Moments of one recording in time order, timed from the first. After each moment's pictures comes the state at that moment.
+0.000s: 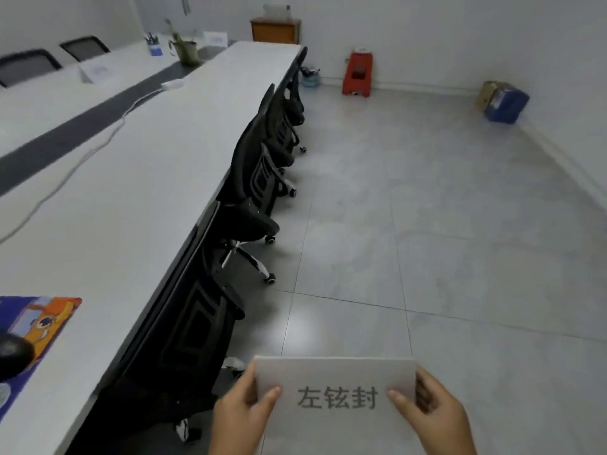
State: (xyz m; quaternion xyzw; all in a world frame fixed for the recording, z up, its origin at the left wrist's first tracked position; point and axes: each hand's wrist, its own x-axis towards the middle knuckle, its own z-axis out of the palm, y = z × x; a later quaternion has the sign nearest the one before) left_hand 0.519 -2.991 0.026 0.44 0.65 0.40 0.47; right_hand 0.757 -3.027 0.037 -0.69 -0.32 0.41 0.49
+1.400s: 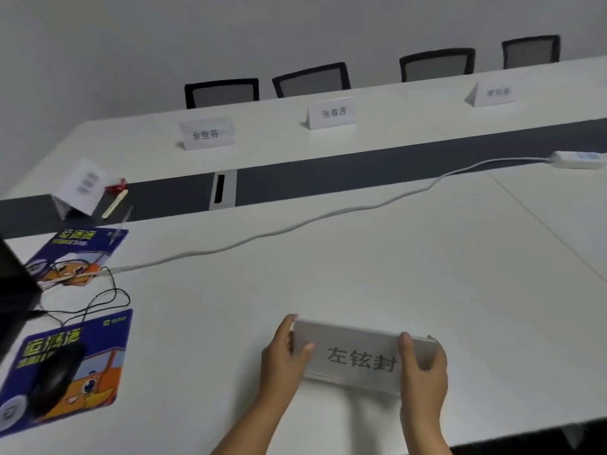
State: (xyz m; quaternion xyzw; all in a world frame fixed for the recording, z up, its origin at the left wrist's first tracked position) left_hand 0.302 -2.411 0.048 0.01 0.82 0.55 0.17; right_hand 0.387 -2.262 0.048 -0.46 -0.59 0.62 0.23
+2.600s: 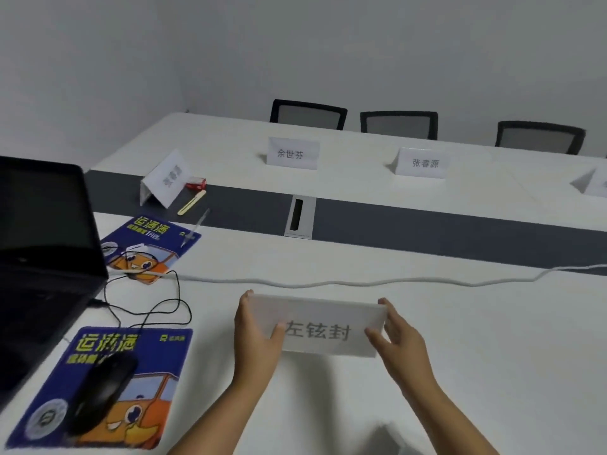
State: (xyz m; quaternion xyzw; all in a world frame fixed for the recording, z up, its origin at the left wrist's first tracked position) left_hand 0.148 -2.536 0.075 -0.08 0.80 0.59 -0.05; right_hand 0.185 -2.344 0.099 -0.15 -0.84 0.52 0.02
